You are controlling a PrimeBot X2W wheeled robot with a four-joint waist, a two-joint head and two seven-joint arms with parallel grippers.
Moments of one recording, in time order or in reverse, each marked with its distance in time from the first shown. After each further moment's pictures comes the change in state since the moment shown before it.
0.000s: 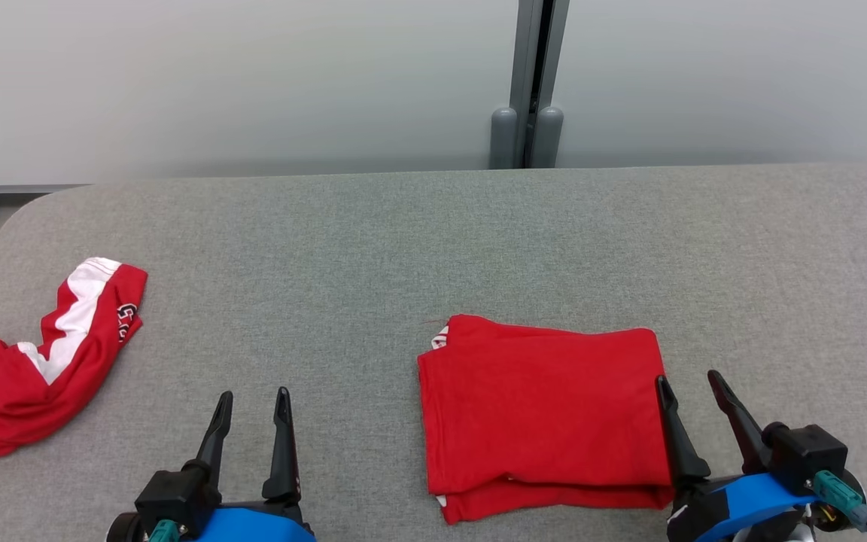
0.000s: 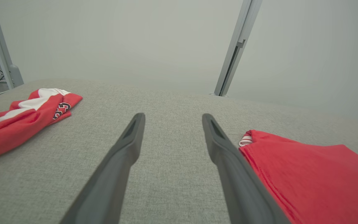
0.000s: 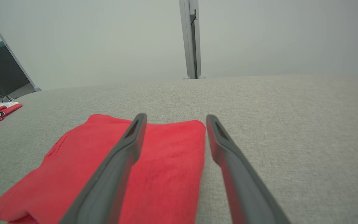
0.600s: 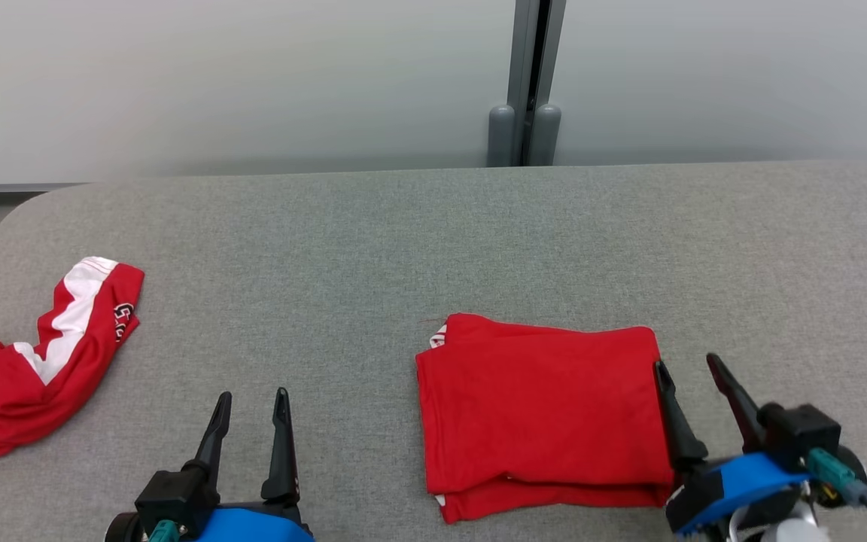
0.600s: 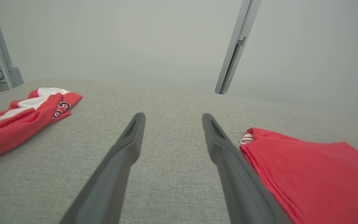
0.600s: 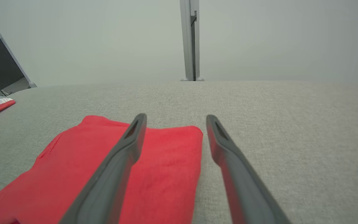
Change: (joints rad) left arm 0.000 0.001 0.003 0.004 0.008 -0.001 0.000; right arm -0.028 0.000 -0.005 0.018 -0.034 0.000 0.008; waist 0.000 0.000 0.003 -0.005
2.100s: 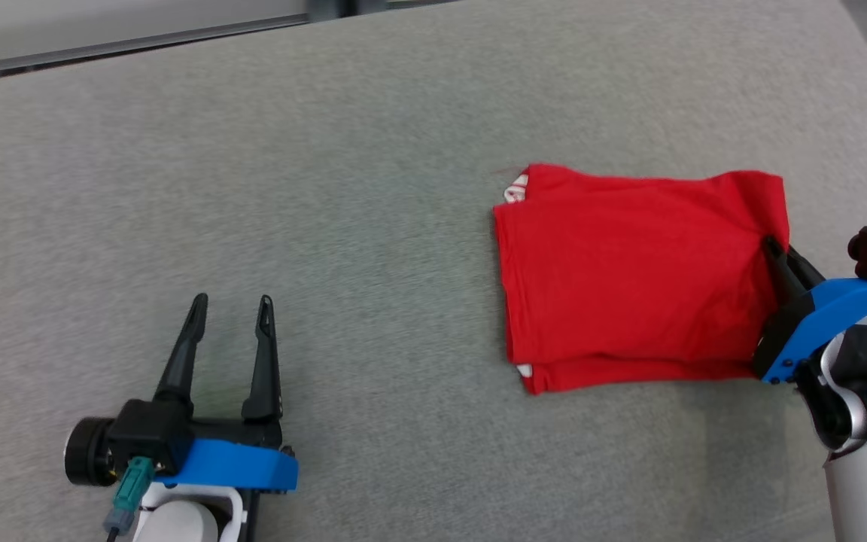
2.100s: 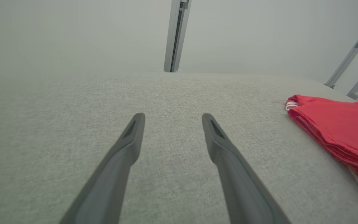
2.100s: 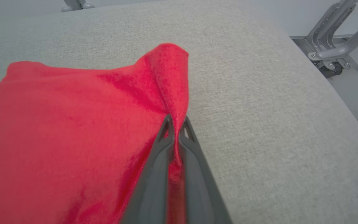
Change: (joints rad) left arm -0.119 0.035 0.008 -0.102 0.081 -0.009 0.003; right arm -0.323 -0.105 -0.160 0.028 0.043 0.000 0.480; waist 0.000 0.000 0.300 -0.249
